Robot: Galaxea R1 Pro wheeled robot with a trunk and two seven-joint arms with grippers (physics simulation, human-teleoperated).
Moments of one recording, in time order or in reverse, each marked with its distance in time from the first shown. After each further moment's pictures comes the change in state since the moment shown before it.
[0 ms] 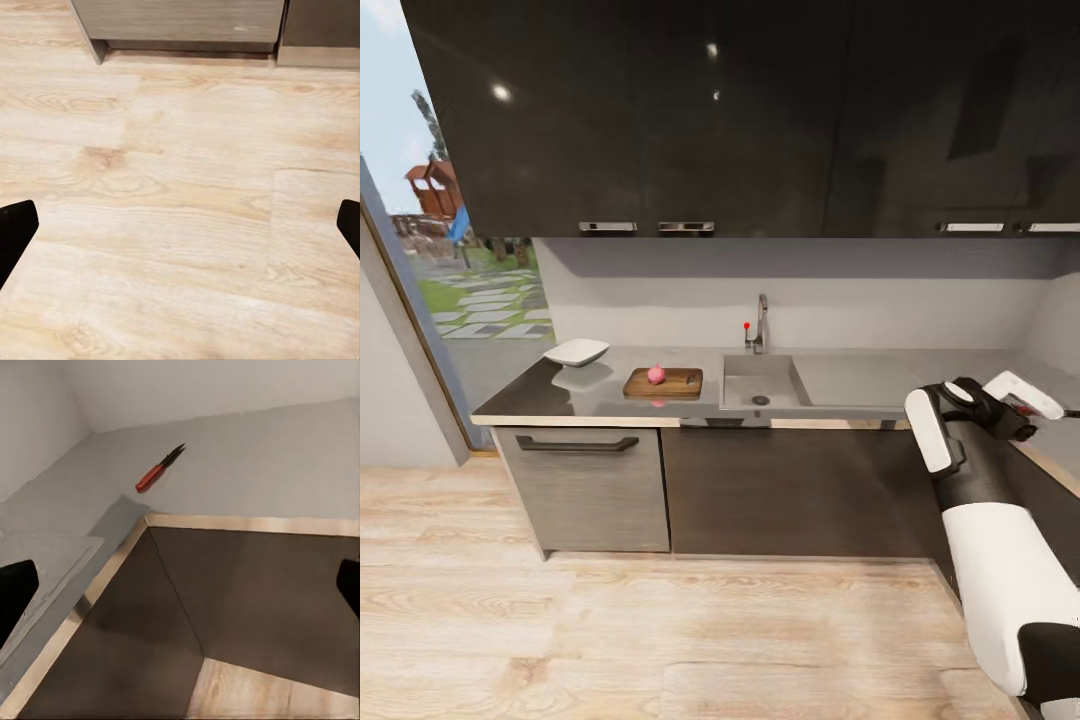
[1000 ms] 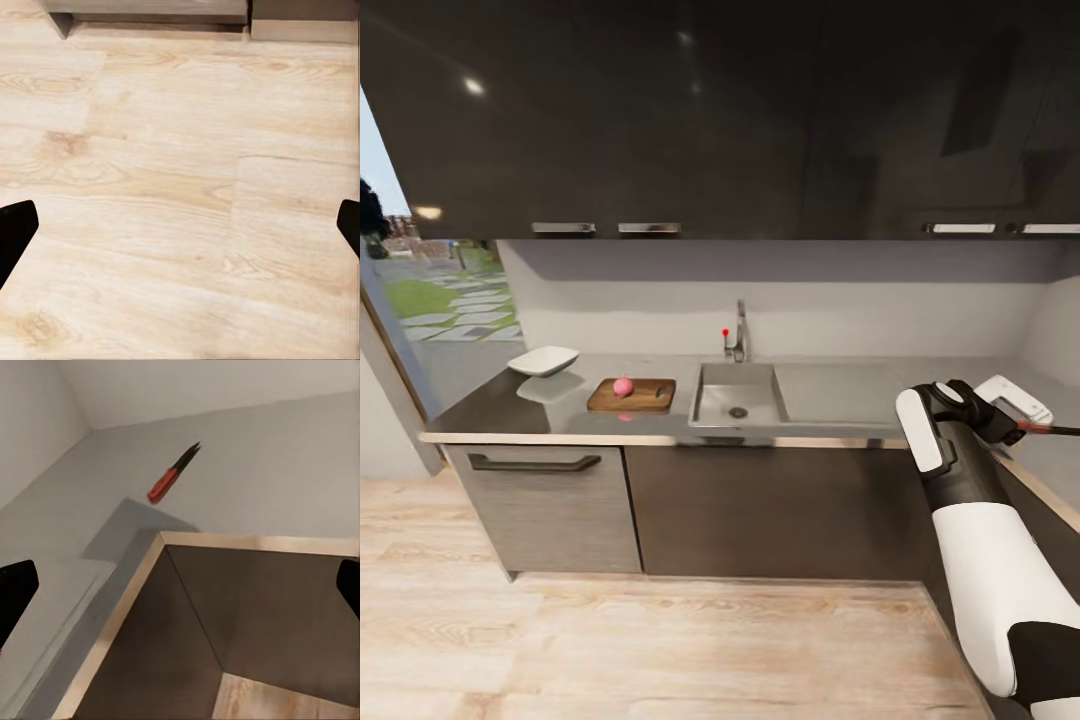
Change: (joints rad) left arm 0.001 0.002 0.005 -0.002 0.008 0.119 0.003; right arm 0.000 0.030 0.005 -0.003 -0.020 -0.020 -0.043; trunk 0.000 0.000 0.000
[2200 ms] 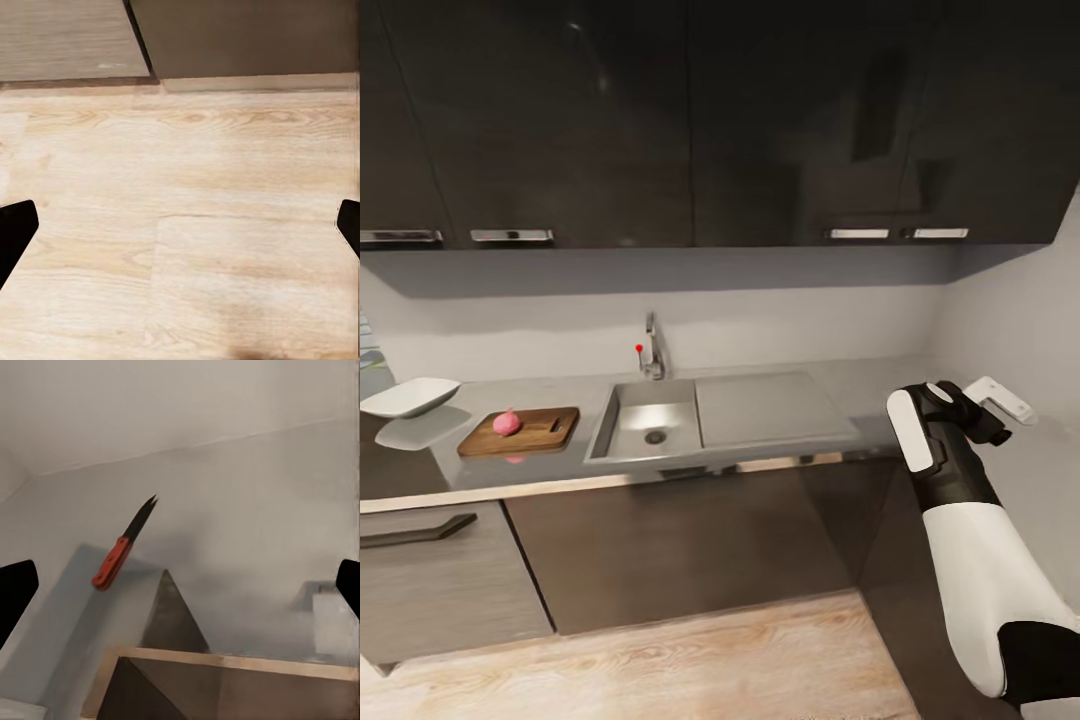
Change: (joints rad) left arm 0.000 0.015 0.019 0.000 0.032 0.000 0.003; right arm 0.000 0.031 0.000 0.003 -0.001 -0.001 0.000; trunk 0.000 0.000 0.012
